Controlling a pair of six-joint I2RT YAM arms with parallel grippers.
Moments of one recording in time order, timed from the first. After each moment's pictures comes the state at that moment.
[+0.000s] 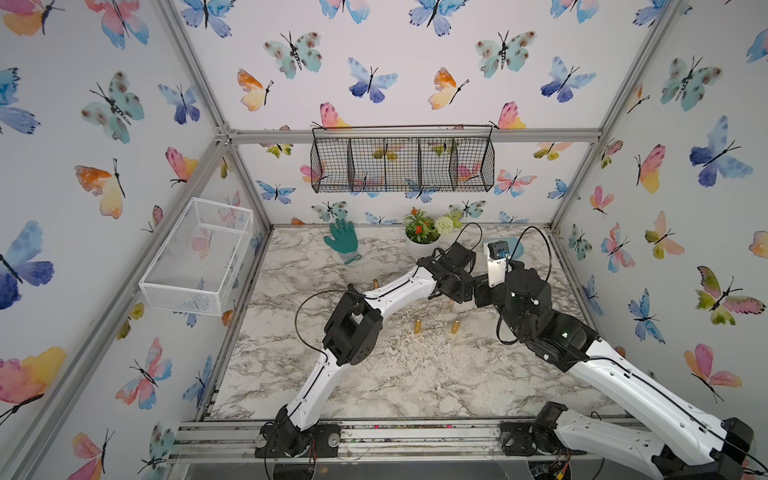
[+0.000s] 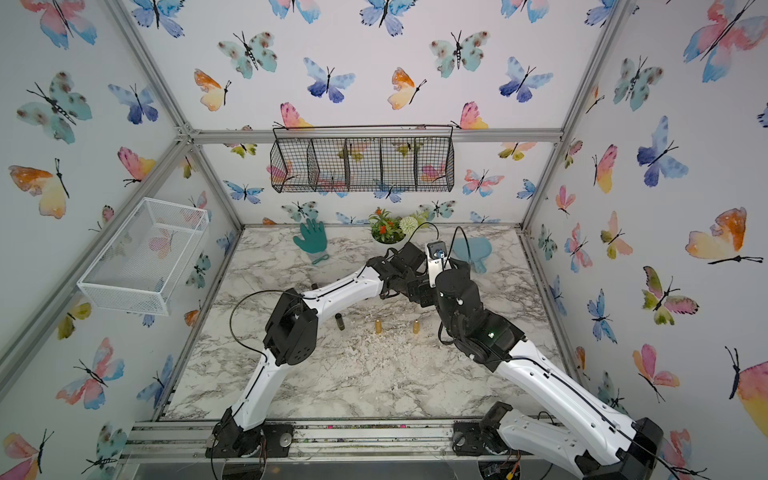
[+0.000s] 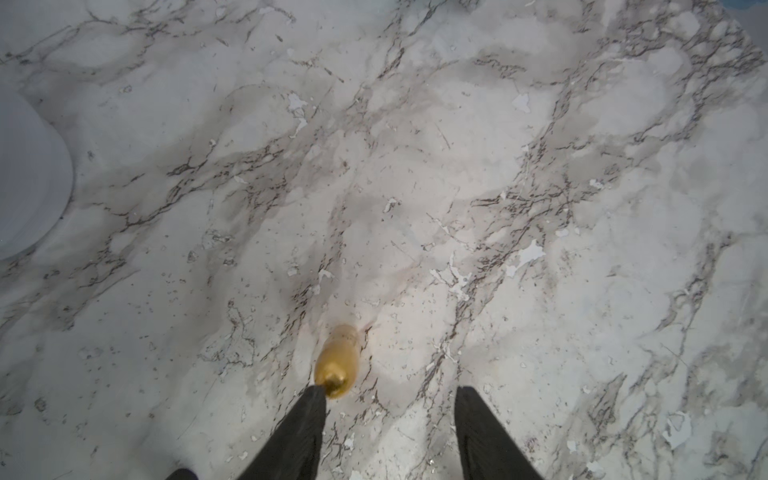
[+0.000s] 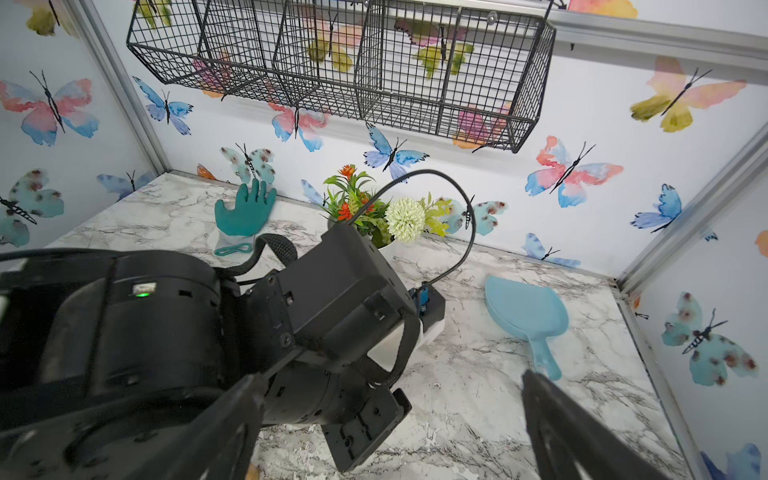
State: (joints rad) left arm -0.86 2.32 2.07 -0.69 0.04 -0.14; right arm 0.79 1.00 0.99 -0.31 0.51 0.07
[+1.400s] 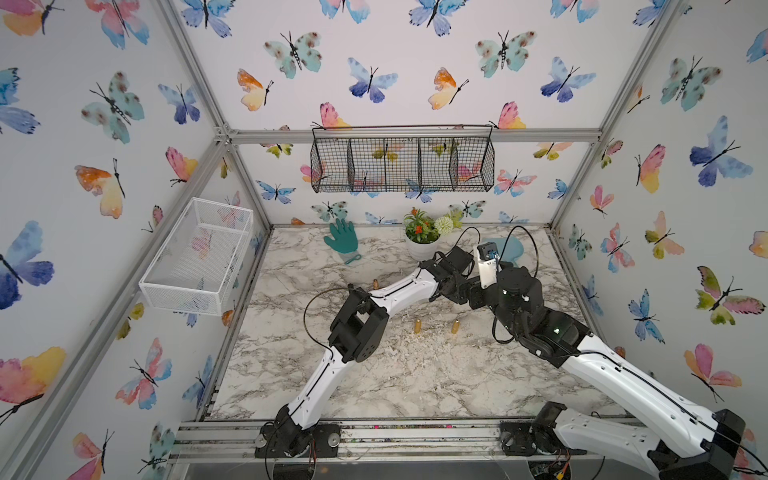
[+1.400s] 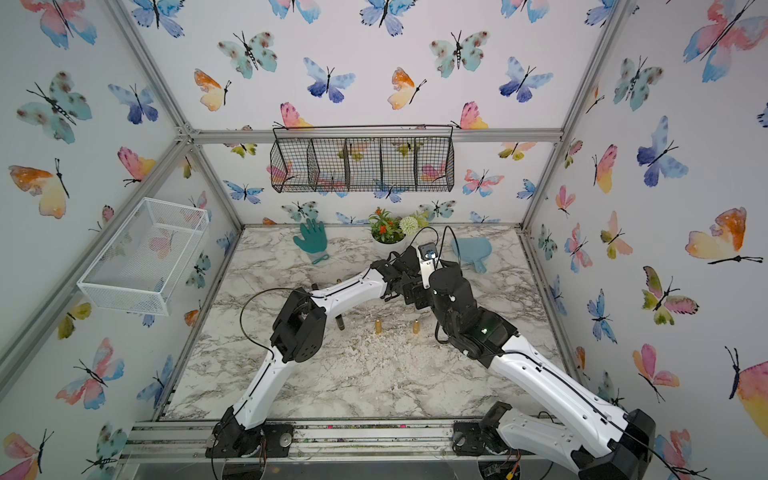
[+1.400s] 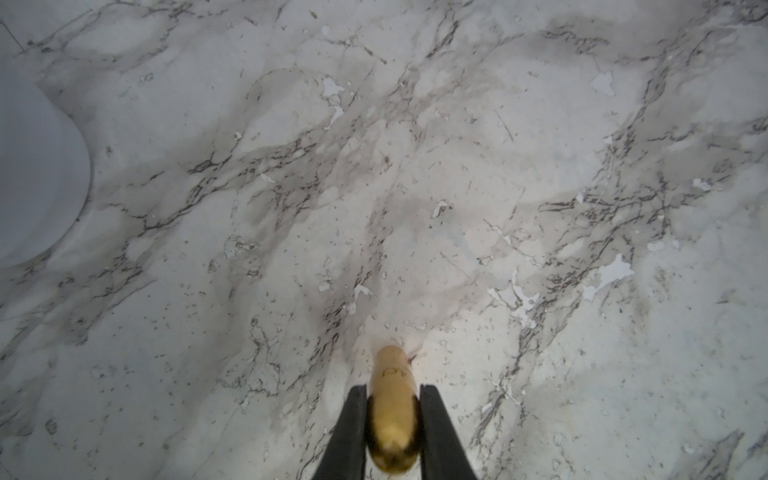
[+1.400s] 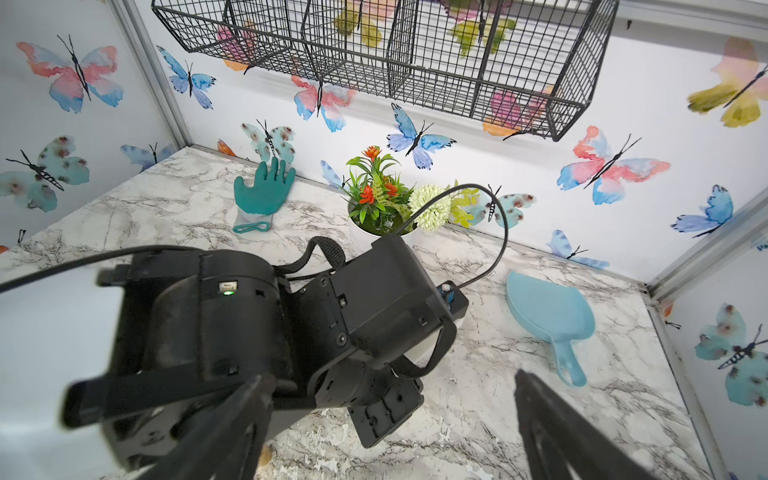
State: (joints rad) left arm -0.85 2.39 2.08 -0.65 -0.03 -0.13; right arm 0.79 1.05 0.99 -0.31 0.44 0.04
